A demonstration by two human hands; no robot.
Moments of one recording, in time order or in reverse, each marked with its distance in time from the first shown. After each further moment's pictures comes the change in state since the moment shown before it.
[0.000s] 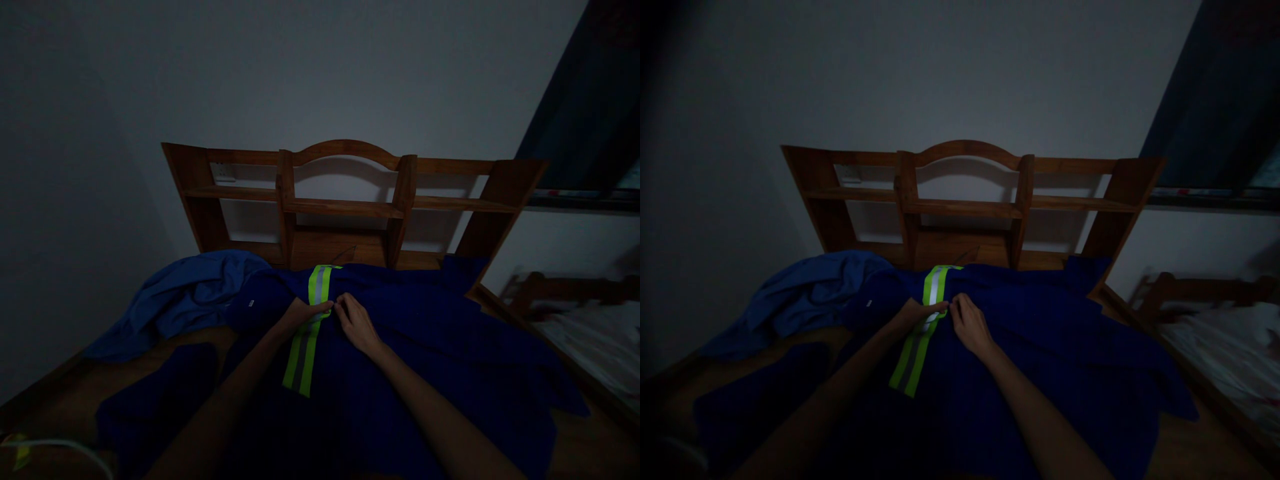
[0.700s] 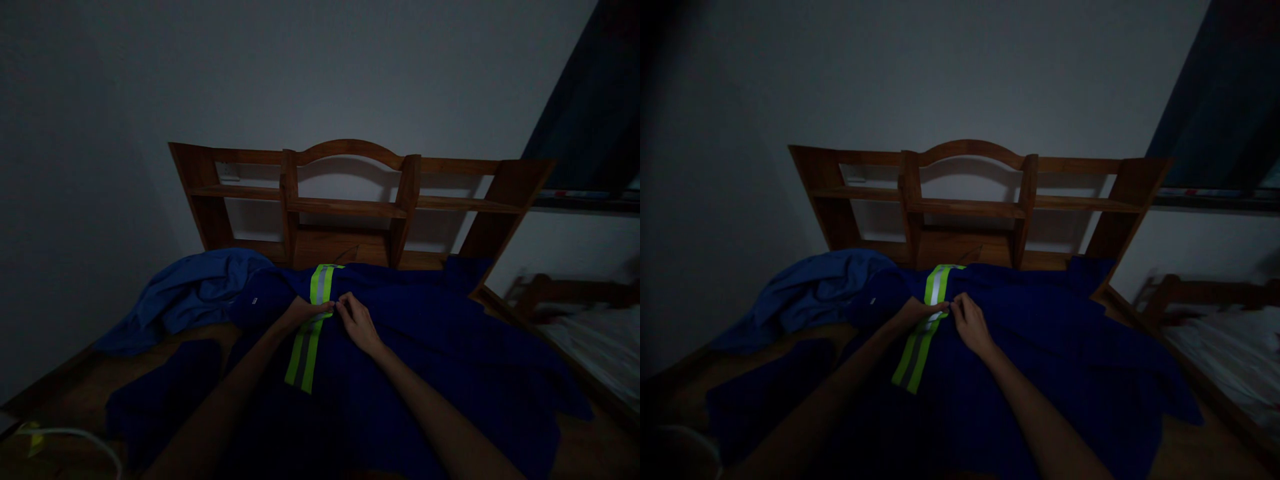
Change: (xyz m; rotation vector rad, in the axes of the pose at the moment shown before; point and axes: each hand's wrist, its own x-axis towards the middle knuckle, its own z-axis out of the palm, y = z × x) left_hand 0.001 -0.001 -0.007 0.047 -0.091 0.006; right_hand -0.002 -0.004 -0.001 0.167 0.001 0.047
